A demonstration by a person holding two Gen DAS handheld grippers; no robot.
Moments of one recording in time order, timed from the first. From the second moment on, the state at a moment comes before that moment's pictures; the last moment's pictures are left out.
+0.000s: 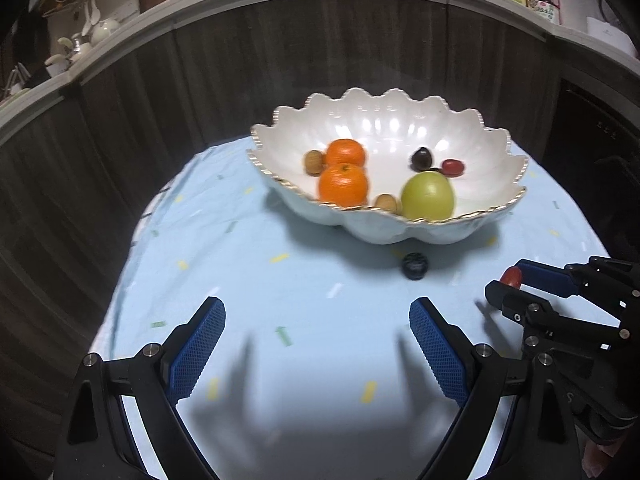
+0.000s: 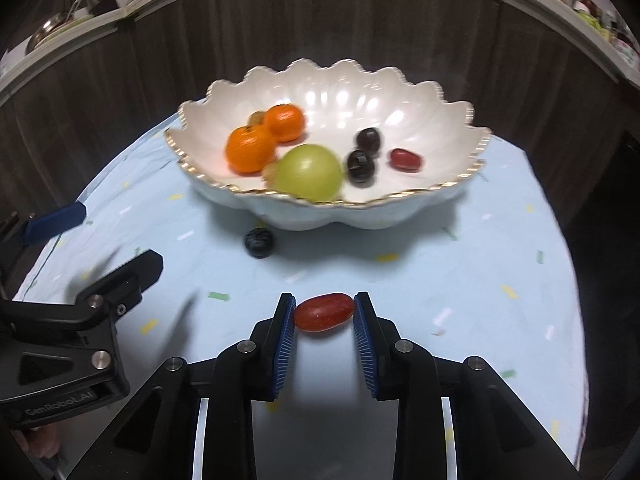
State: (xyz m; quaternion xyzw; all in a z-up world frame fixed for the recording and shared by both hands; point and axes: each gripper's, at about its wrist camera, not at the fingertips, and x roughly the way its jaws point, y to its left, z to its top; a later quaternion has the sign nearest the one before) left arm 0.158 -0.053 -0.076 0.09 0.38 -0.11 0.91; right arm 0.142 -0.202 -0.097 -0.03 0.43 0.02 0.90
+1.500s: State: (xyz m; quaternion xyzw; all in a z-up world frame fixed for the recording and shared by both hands) left arm 0.194 -0.127 -0.107 0.12 0.41 -0.18 0.89; right arm 0.138 -0.246 -0.083 0.01 0.41 -0.02 0.91
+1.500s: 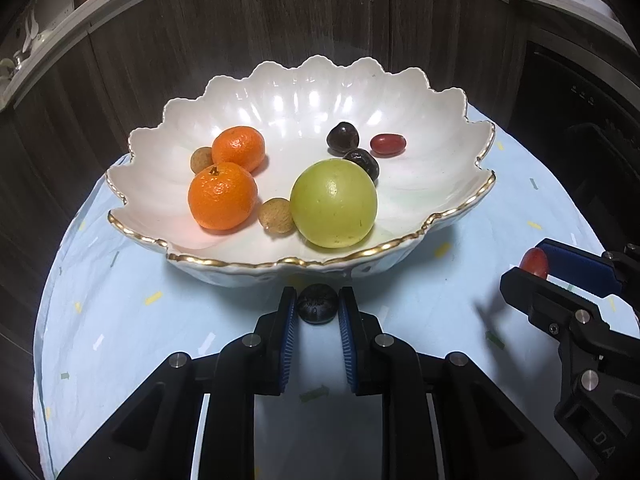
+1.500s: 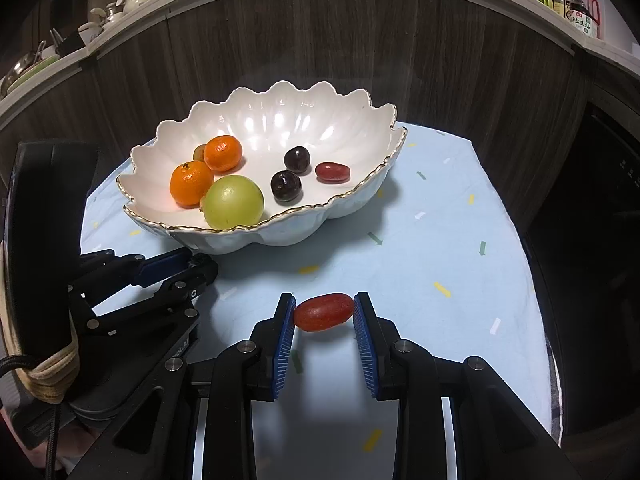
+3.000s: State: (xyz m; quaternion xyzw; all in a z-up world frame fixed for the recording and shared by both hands) left arm 0.212 -0.083 -0.007 0.11 0.34 -0.16 0.92; right arm 0.176 -0.227 -0.012 -0.01 0.35 -0.02 0.94
